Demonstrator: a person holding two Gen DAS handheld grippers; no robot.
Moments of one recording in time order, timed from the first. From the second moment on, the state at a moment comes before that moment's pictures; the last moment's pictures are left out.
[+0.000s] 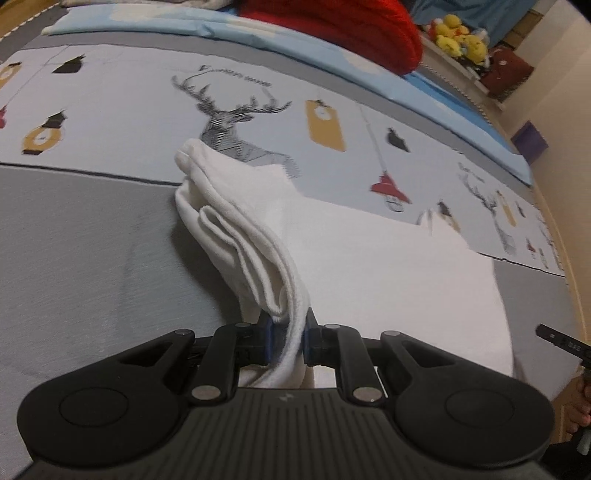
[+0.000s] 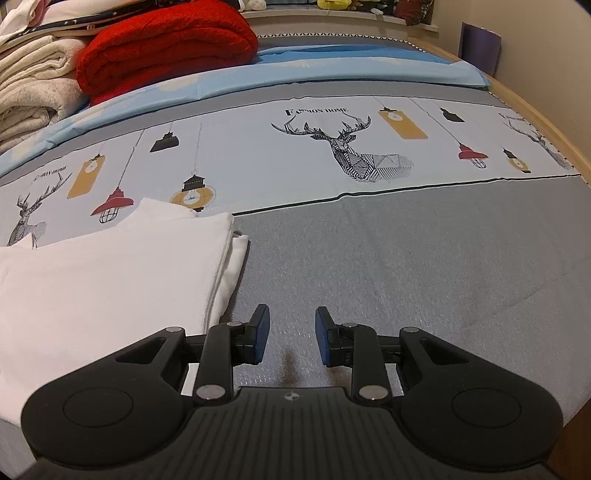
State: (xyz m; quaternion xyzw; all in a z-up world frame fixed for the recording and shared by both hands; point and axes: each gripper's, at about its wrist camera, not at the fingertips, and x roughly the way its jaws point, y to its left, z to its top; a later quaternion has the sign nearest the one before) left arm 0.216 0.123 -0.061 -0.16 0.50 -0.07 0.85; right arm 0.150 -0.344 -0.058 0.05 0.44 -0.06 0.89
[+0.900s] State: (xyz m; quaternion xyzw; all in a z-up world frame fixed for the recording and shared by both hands) left arm 0.232 -0.076 -0.056 -0.17 0.45 -0.28 0.83; right arm 0.156 -0.333 -0.044 0.08 0.41 -0.04 0.91
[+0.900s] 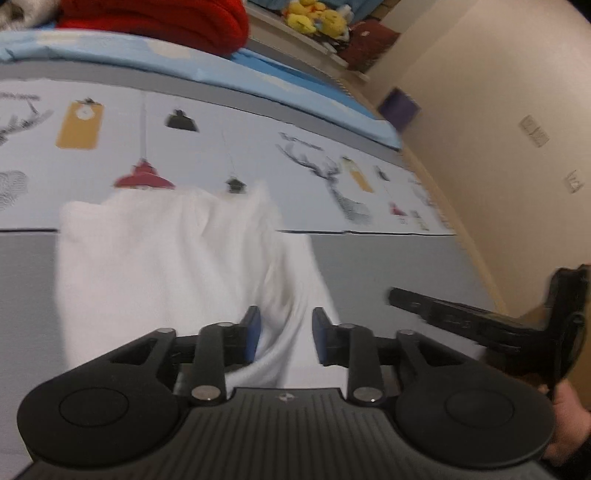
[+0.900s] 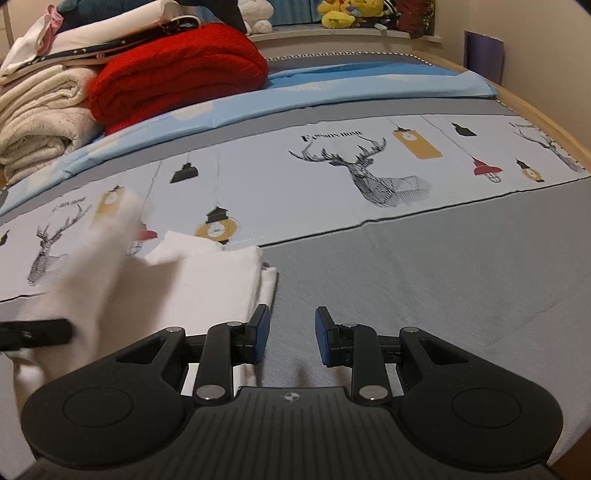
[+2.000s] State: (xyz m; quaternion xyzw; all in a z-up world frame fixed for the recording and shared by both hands) left arm 0.214 0.087 -0.064 -0.09 0.49 -0.11 0.86; right arm 0.207 -0.239 -0.096 0.18 0.52 0.04 0.83
